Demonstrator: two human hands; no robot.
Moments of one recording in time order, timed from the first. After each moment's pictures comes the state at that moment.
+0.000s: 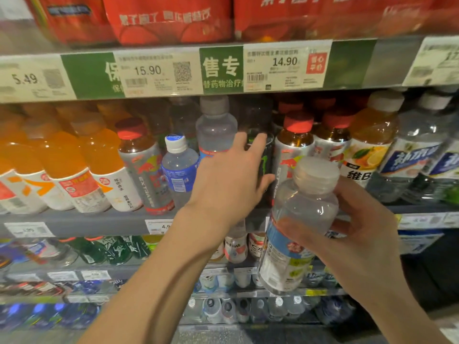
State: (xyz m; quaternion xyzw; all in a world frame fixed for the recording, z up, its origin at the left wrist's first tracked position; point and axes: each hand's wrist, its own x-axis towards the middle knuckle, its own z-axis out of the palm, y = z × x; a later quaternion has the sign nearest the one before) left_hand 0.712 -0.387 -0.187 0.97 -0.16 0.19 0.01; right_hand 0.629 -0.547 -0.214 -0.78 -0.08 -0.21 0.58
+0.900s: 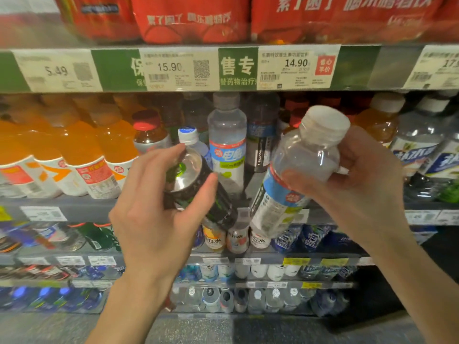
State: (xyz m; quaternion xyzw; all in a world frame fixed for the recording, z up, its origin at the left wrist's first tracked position) left_hand 0.633 -0.316 -0.202 0.83 -0.07 0.45 0.31; right_hand 0.652 -0.541 -0.171 -0.78 -0.14 -0.23 0.57
